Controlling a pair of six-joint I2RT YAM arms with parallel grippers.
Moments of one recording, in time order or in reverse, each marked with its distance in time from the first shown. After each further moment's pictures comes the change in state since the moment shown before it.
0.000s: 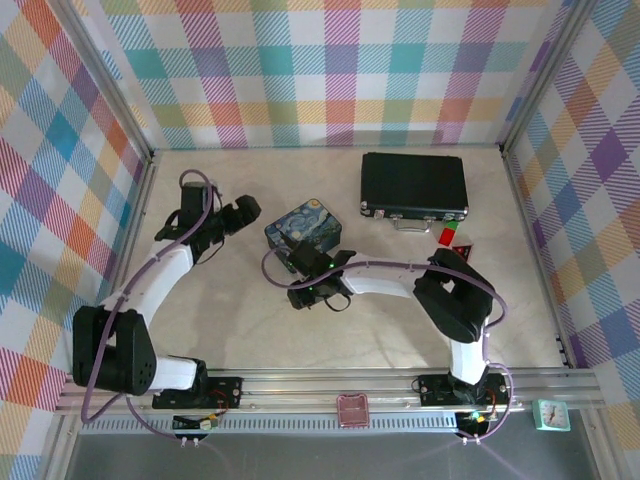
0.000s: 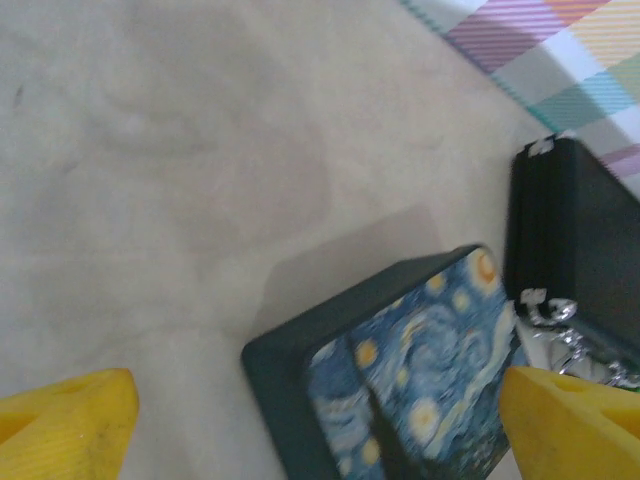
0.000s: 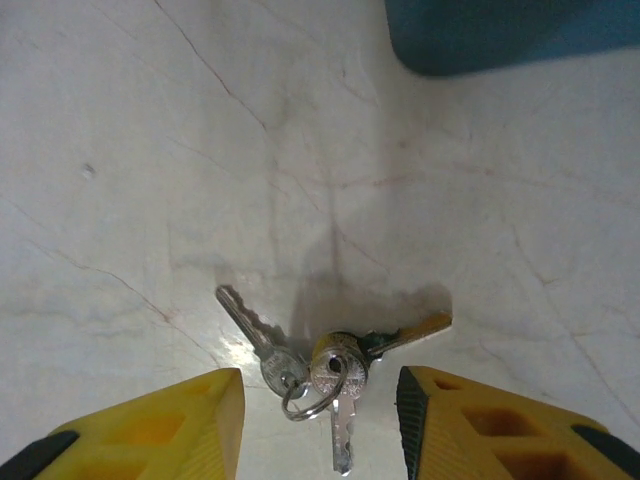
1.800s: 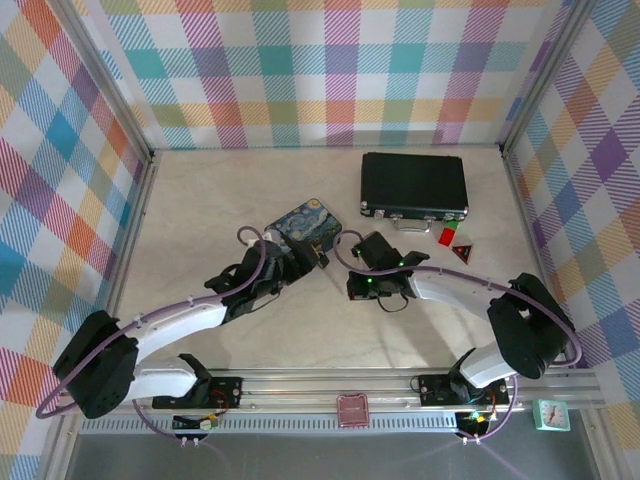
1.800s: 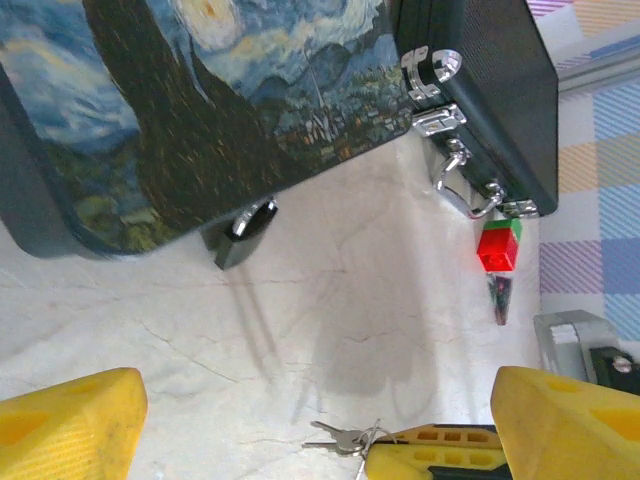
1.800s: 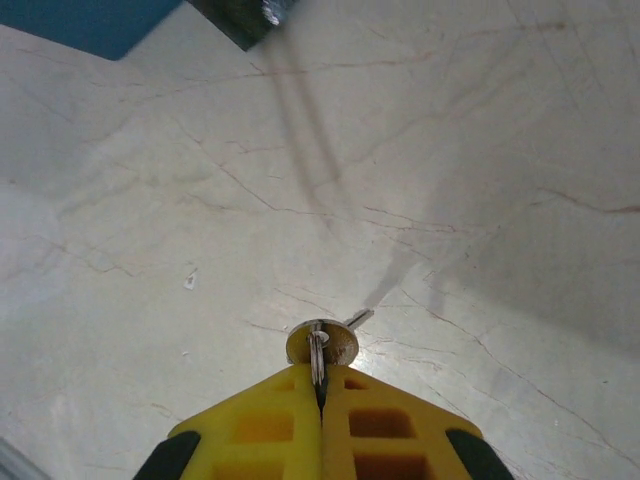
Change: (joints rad) left arm -0.619 -0.065 -0.325 0.391 -0.246 -0.510; right arm -0.295 -0.464 -0.409 0.032 -0.169 0.104
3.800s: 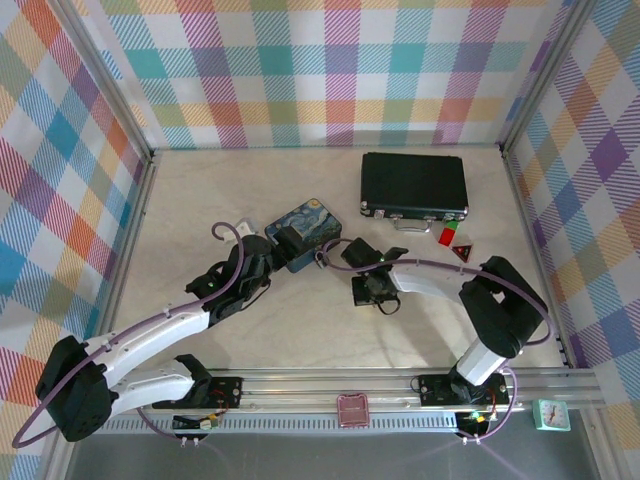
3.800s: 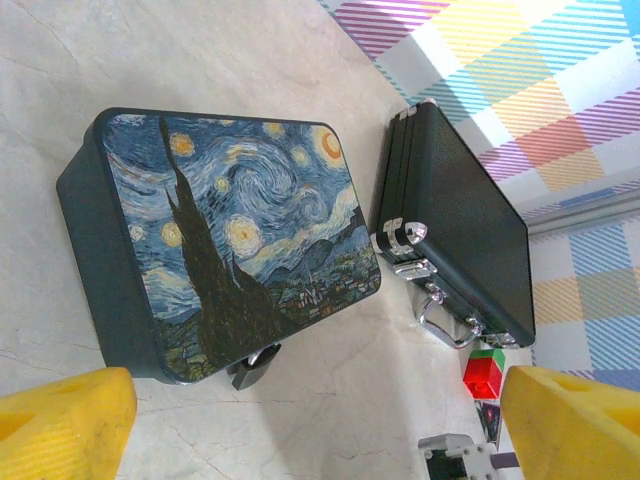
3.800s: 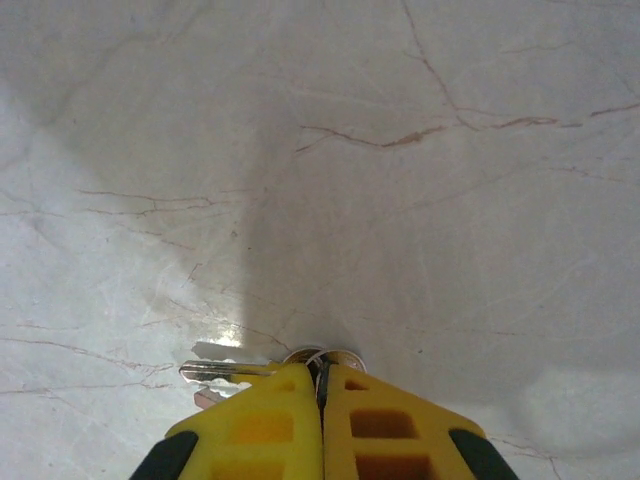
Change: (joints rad) left arm 0.035 -0.184 0.066 -0.179 -0.253 0.038; right arm 0.051 0.194 0.089 -0.201 0.283 0.096
